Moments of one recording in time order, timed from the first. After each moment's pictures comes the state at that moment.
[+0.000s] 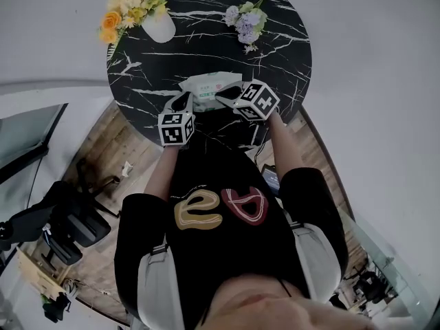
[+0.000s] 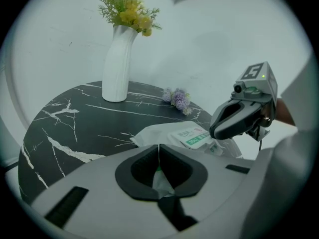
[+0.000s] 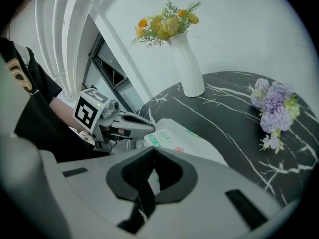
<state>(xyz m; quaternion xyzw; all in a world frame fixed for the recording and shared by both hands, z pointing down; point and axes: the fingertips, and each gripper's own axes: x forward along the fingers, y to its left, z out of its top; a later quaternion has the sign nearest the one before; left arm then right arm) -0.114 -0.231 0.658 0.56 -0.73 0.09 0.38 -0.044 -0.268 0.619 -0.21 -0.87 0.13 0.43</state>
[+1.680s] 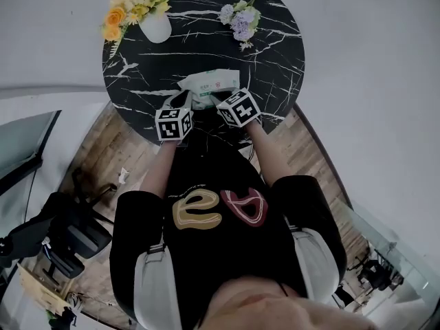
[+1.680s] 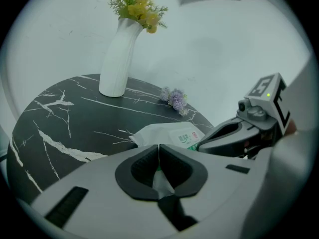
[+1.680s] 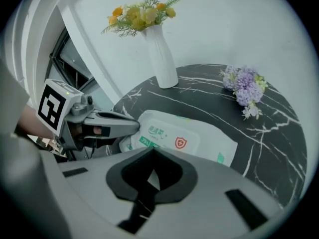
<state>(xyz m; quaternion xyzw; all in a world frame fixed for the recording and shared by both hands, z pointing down) -0.118 -0.230 0.662 0.59 -0.70 0.06 0.41 -0.052 -0.258 0.651 0.00 -0.87 0.16 0.47</state>
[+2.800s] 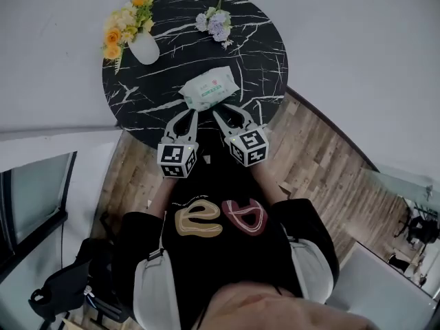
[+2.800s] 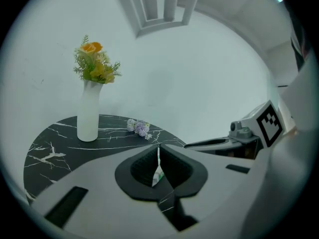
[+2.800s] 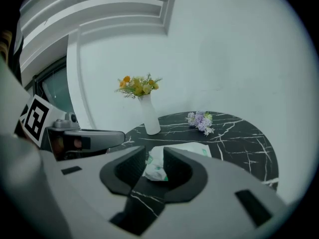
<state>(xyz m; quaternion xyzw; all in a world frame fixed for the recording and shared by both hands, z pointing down) -0.082 -0.166 0.532 0.75 -0.63 0.03 0.22 -0.014 -0.194 0.545 0.26 -0.93 0.17 0.19</state>
